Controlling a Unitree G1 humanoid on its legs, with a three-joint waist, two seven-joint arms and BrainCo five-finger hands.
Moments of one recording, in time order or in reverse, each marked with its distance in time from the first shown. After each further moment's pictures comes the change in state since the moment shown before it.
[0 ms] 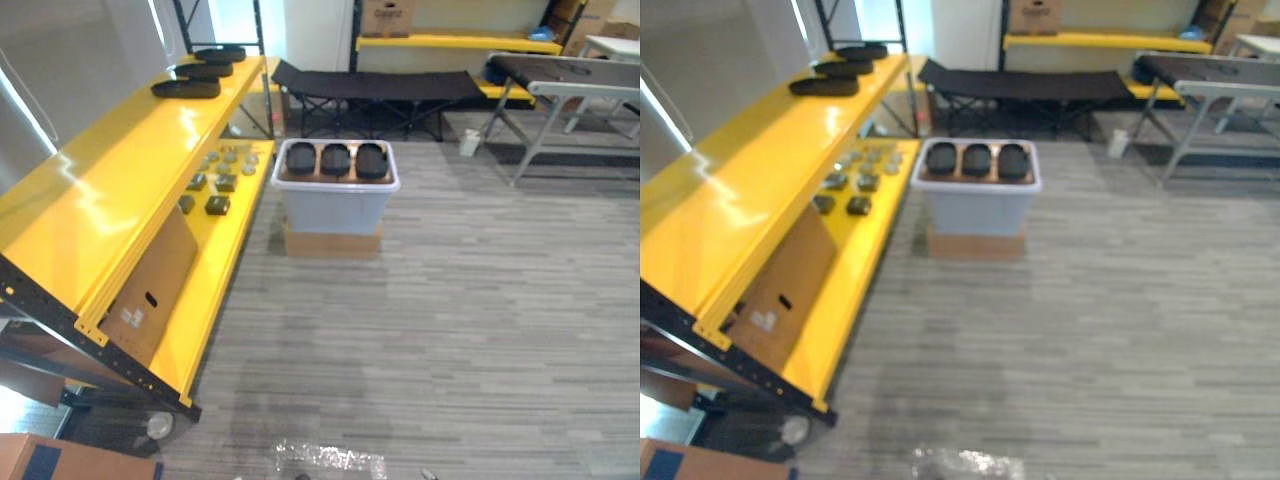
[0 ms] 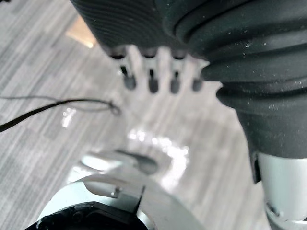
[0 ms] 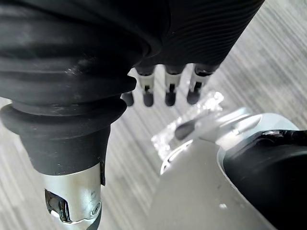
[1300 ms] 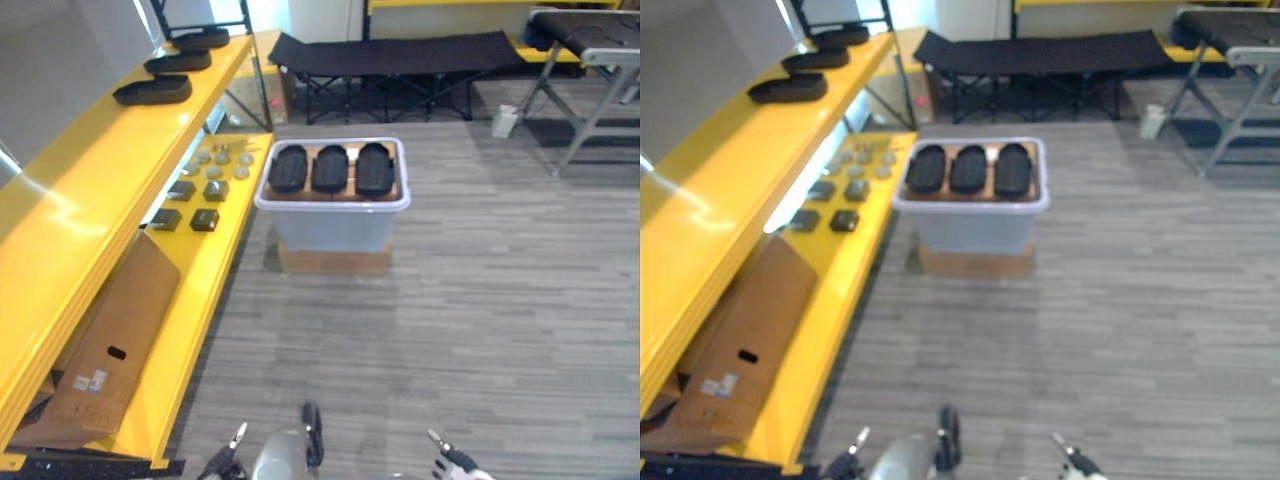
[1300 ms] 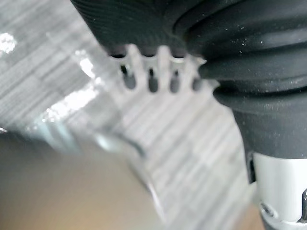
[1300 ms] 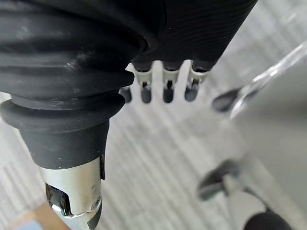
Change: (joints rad) left arm -0.001 -0.117 0.253 -0.129 0.045 -0.018 -0.012; right arm -0.073 0.016 -0.086 -0.077 -0.016 -0.083 0.067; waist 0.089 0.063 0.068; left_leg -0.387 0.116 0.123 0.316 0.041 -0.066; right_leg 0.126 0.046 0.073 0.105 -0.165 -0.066
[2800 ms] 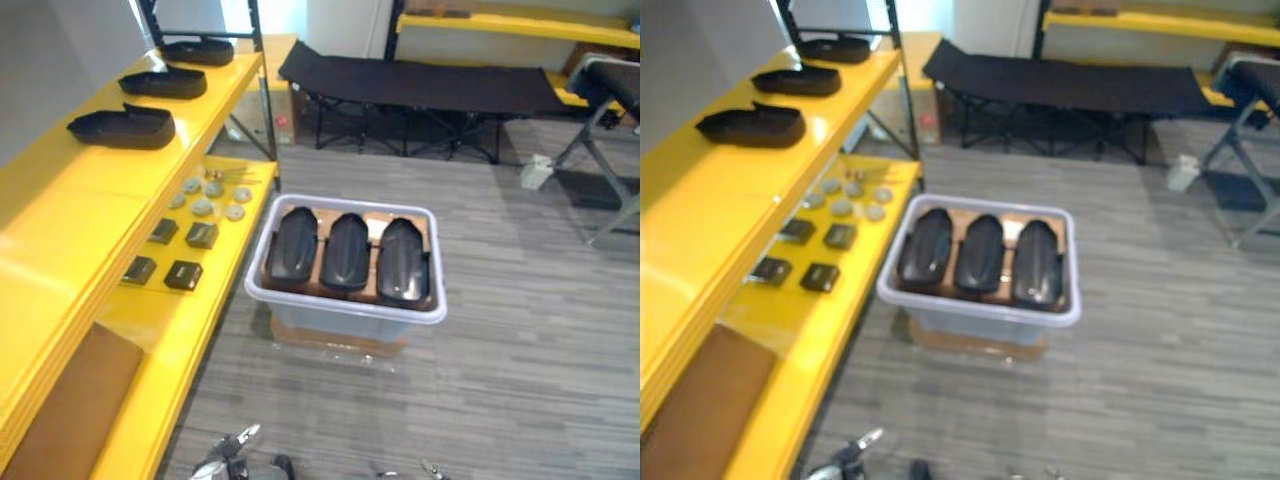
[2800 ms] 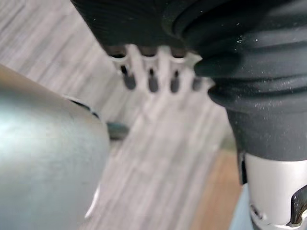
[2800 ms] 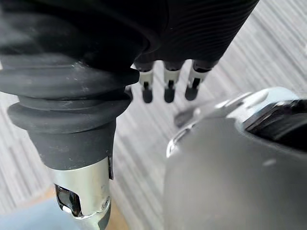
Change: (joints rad) left arm -0.138 0.064 -0.221 0.065 0.107 -0.028 0.032; right arm 0.070 0.038 -0.048 0.043 0.006 -0.002 -0.061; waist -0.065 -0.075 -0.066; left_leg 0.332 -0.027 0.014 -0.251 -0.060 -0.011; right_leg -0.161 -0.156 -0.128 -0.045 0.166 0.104
